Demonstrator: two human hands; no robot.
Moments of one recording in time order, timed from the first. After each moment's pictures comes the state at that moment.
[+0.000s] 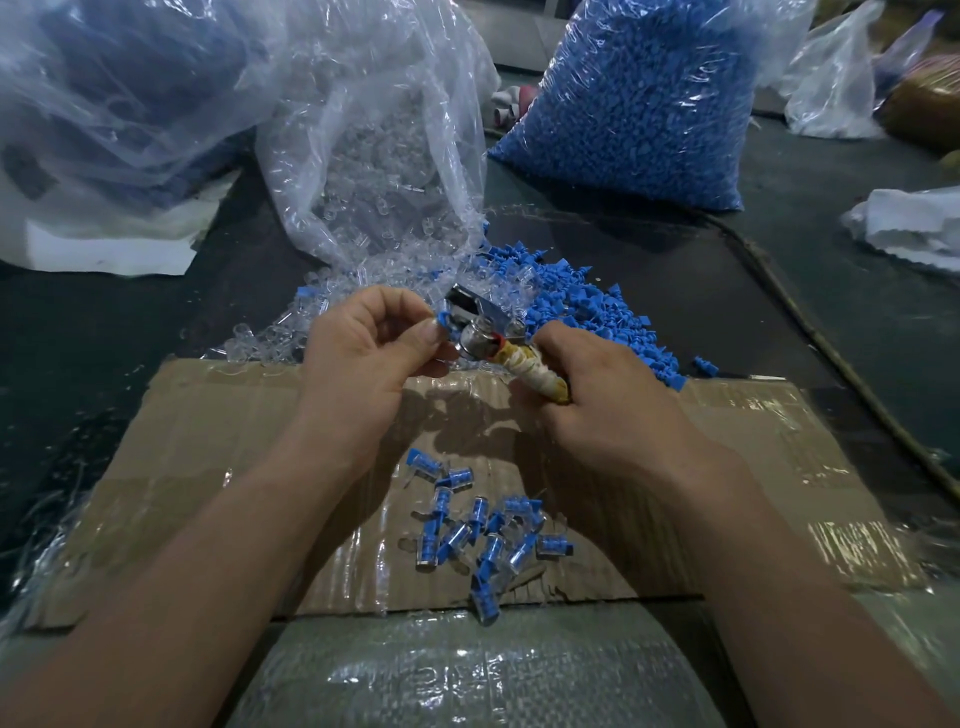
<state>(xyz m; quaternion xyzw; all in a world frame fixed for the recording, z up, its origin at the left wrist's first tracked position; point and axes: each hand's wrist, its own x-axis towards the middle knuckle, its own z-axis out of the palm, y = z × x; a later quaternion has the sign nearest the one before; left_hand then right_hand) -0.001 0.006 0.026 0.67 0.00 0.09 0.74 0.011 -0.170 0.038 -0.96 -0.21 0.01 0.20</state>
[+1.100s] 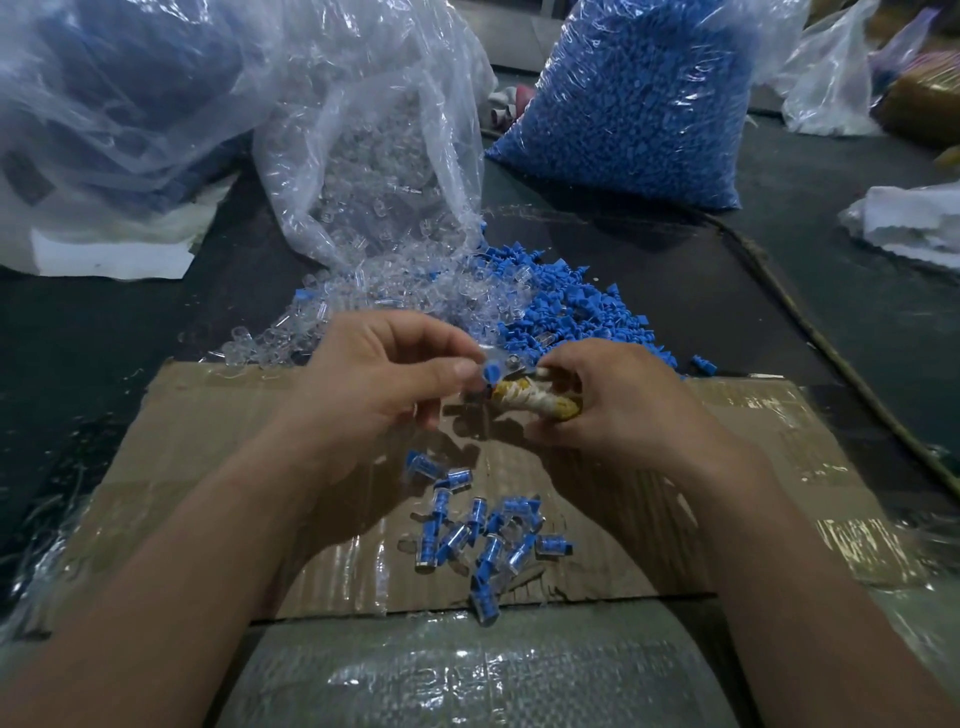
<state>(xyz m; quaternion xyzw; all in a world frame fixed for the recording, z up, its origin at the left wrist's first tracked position) -0.008 0.018 0.035 0.69 -0.08 -0.07 0.72 0.019 -0.183 0.039 -0.97 -0.16 0.07 0.15</state>
